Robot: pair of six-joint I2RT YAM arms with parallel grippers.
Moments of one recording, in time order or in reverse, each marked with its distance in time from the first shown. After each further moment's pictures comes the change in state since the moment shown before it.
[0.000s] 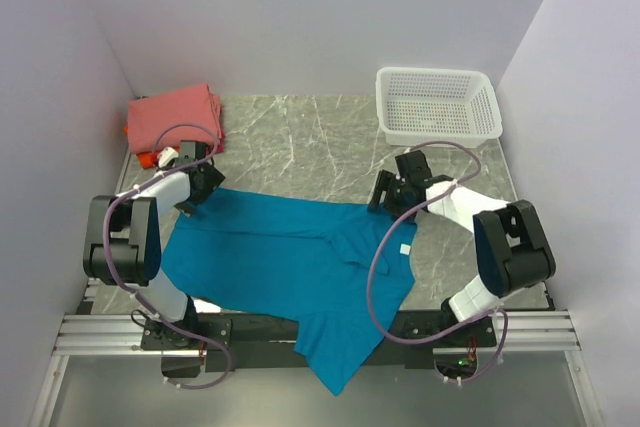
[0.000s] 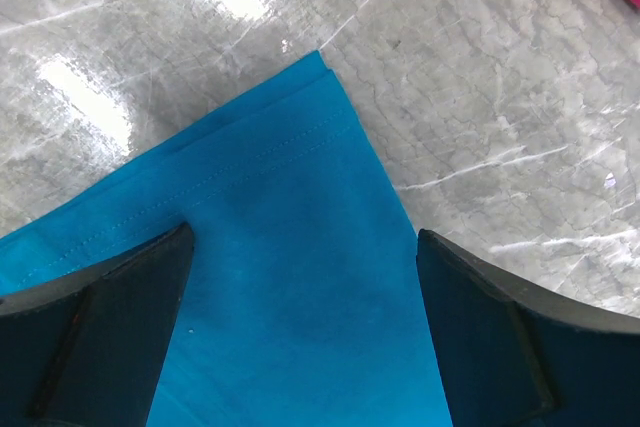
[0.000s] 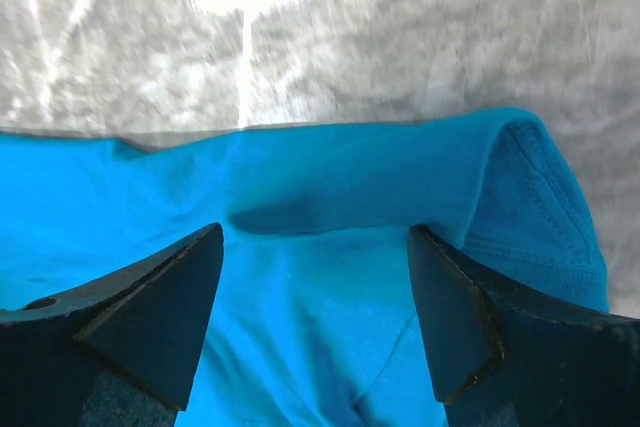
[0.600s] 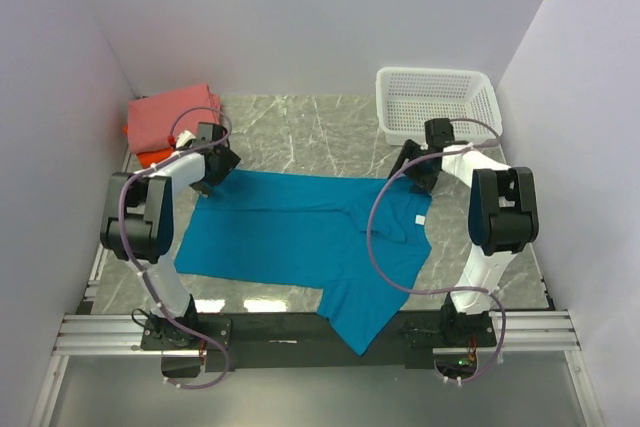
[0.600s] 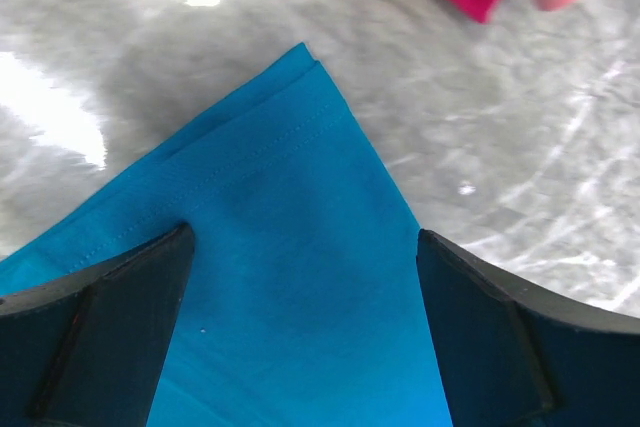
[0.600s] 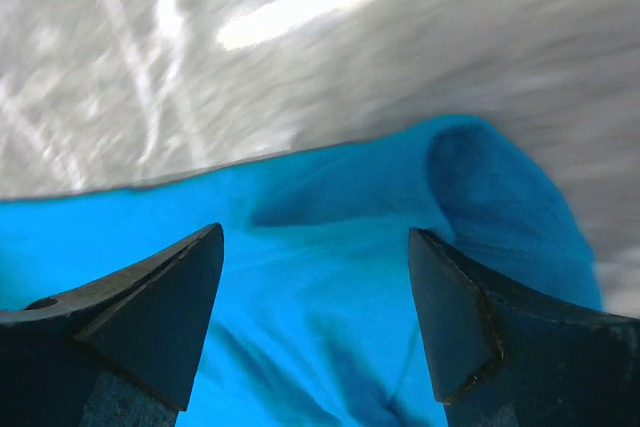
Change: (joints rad) left arm -0.075 0.170 0.207 -0.019 0.027 -0.074; right arm -0.248 0.287 0.363 -0.118 -0.124 -0.037
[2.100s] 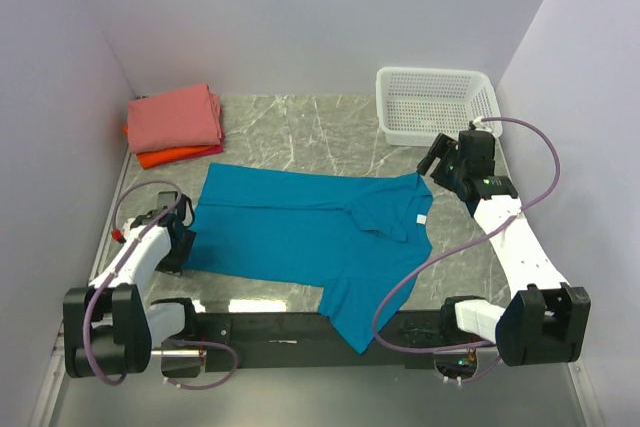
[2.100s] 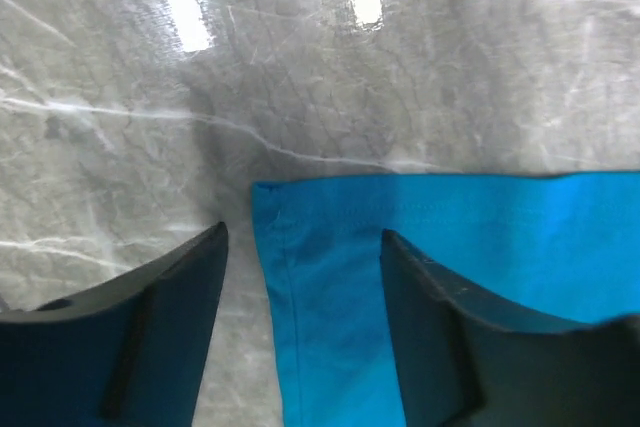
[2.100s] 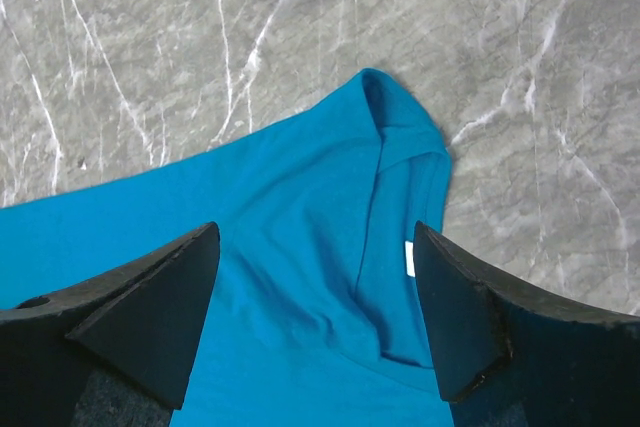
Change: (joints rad) left arm 0.181 -0.686 -0.573 -0.430 -0.104 -0.304; right arm -0.019 -0.693 -0.257 -0.015 0.243 -0.043
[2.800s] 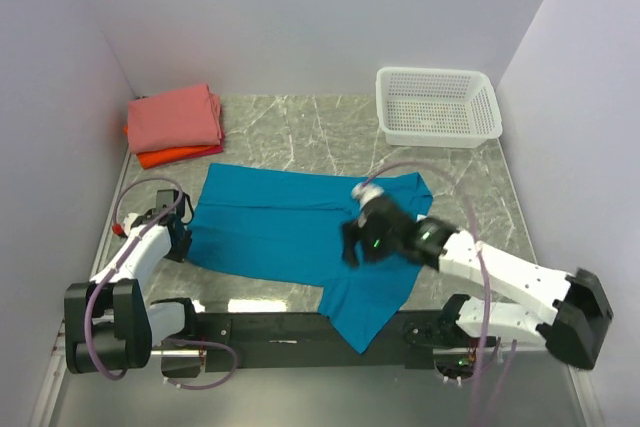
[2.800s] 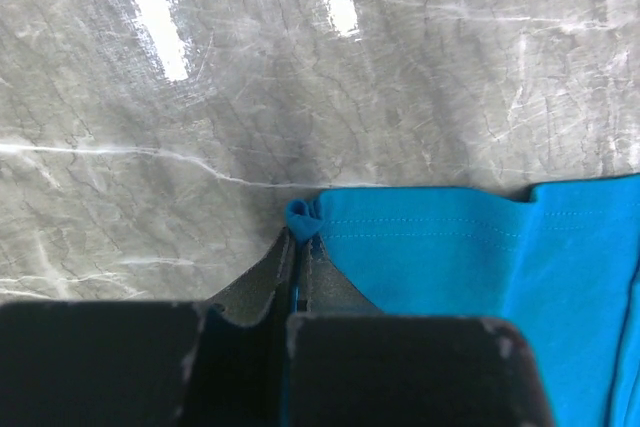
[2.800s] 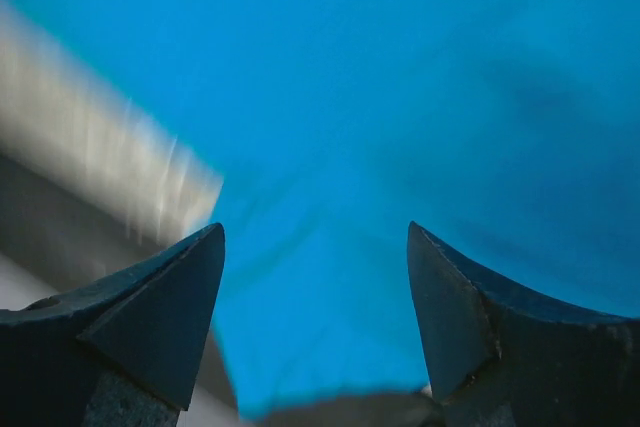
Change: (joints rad) left arm 0.010 0.041 -0.012 0.120 0.002 0.050; right arm 0.769 -0.097 -0.164 -0.140 0.001 -0.023
